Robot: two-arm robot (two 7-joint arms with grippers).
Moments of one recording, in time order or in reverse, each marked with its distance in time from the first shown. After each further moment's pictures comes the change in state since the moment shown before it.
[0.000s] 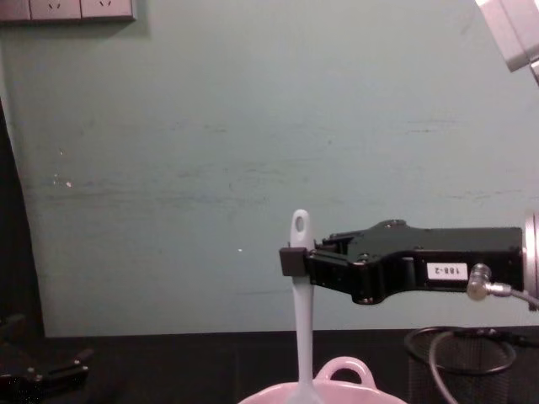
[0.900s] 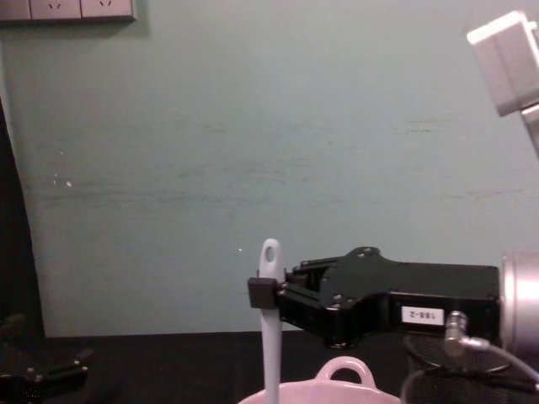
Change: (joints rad) left arm 0.000 0.000 0.000 0.000 0.000 0.000 0.000; right arm -0.052 -0.062 0.010 0.040 -0.087 -0.114 0.059
